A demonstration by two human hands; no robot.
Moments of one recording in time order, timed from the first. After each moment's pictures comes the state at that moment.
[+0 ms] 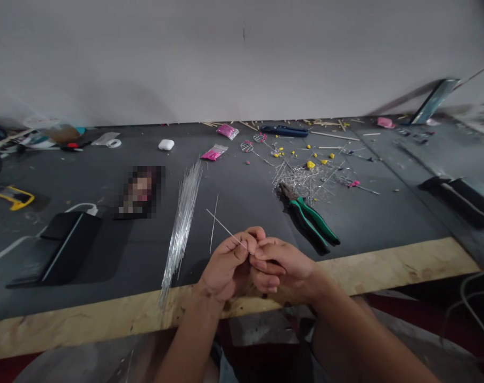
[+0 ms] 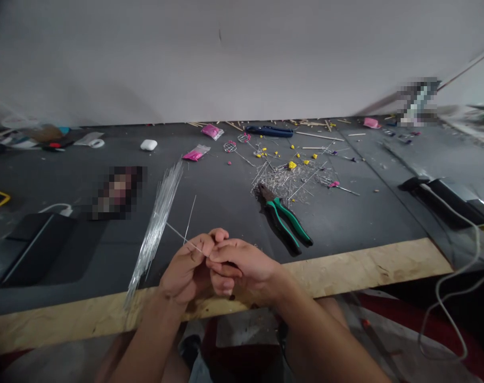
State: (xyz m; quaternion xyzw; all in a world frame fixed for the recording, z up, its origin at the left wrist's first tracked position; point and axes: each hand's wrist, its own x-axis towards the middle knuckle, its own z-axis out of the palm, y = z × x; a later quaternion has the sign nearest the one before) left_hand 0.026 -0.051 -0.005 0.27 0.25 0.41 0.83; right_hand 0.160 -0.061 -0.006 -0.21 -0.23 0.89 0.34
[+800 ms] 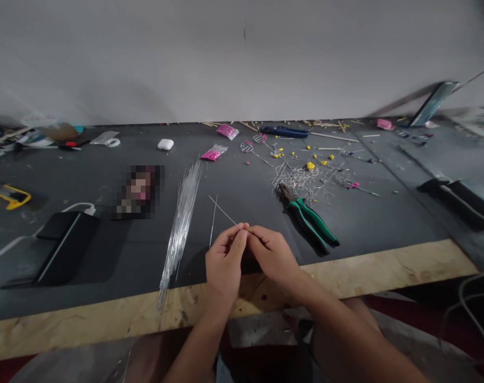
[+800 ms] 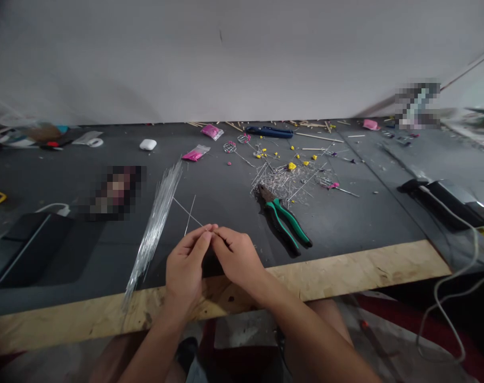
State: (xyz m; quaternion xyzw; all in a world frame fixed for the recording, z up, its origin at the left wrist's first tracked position) left_hand 0.040 -0.056 -0.022 0.36 0.54 0.54 0.54; right_hand 0.145 -0.053 -0.011 -0.55 -0.59 0.44 0.39
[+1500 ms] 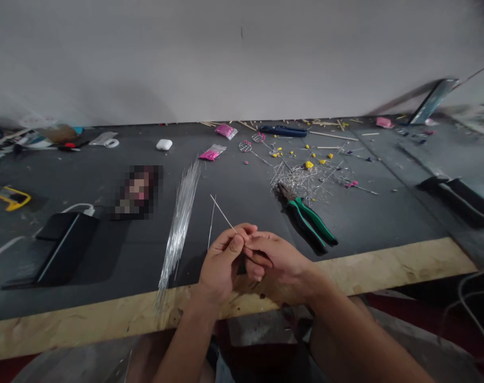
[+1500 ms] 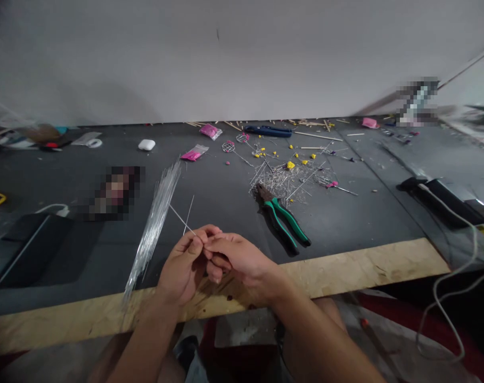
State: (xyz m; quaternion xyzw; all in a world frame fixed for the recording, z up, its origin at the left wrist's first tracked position) left_hand 0.032 -0.051 -0.008 0.28 0.36 0.51 0.73; right_hand 0.152 -0.049 -0.008 -0.32 -0.33 0.81 0.37
